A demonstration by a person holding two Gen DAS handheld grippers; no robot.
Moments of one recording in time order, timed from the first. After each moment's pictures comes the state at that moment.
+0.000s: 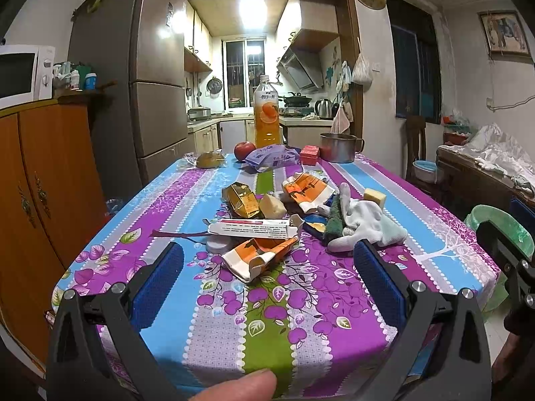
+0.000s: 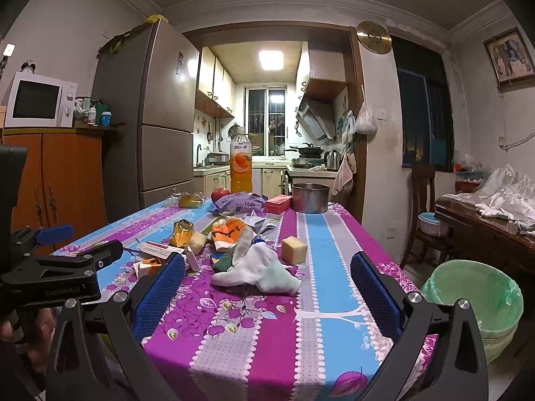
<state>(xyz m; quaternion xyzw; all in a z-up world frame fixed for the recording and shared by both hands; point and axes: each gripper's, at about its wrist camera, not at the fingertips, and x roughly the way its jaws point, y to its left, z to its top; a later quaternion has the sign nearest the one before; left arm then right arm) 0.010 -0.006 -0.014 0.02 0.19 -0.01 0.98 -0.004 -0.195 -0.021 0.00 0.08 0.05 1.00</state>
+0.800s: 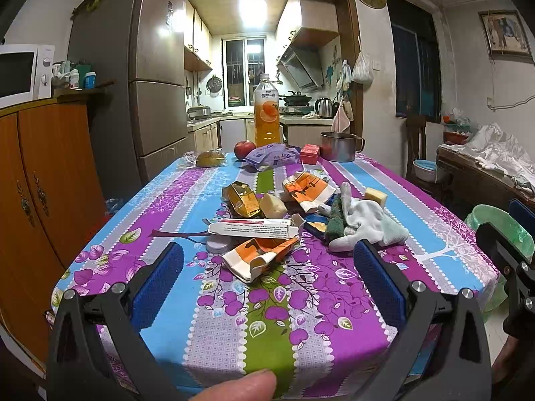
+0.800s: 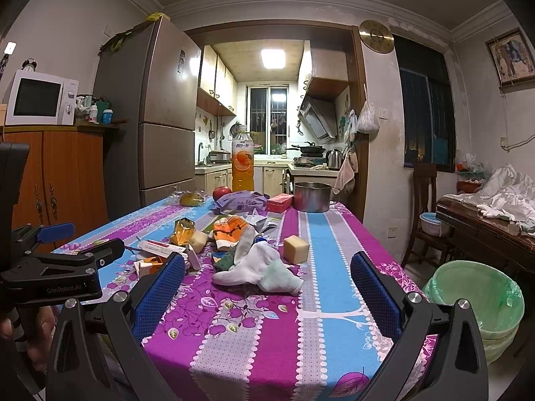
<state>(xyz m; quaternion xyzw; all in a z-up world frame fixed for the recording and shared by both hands) 0.012 -0.005 -0.017 0.02 0.19 -0.01 0.98 -0.002 -0.194 -0.024 0.00 0.08 0.05 1.00</state>
